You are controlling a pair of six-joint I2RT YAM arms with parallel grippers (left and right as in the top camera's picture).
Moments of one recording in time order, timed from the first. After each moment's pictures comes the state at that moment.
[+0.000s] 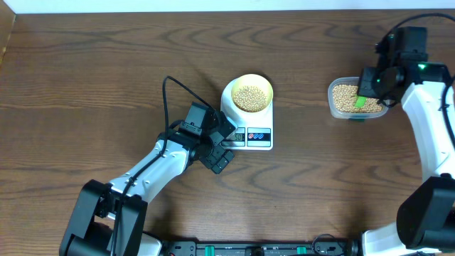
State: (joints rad) left arm -0.41 1.57 0.77 -0.40 0.19 0.36; right arm -0.07 1.68 1.42 -0.85 0.01 0.08
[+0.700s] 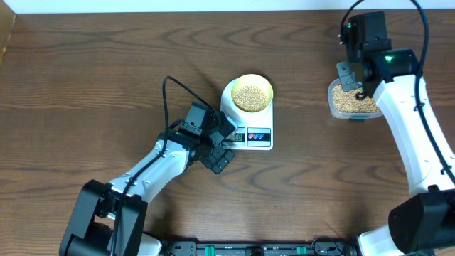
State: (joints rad) left arm -0.41 1.57 0.77 -0.40 0.19 0.36; right arm 0.15 1.68 1.57 -0.95 0.37 -0.15
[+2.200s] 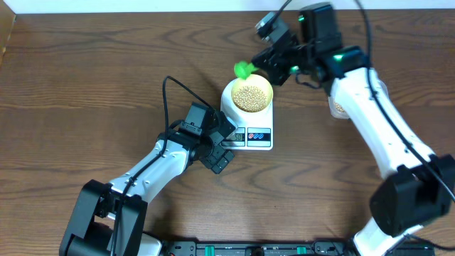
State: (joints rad) left arm -0.41 1.57 0.77 -0.40 0.19 0.36; right arm 0.36 1.83 1.63 -0.62 -0.54 -0.24
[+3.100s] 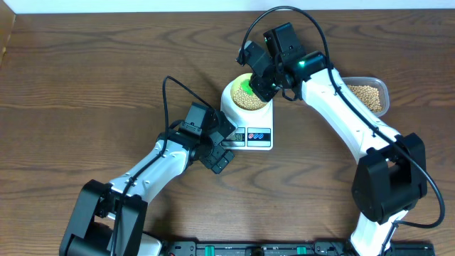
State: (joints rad) left arm -0.41 1.57 0.77 -0.40 0.19 0.36; right arm 0.45 1.94 1.63 -0.72 -0.24 -0.35
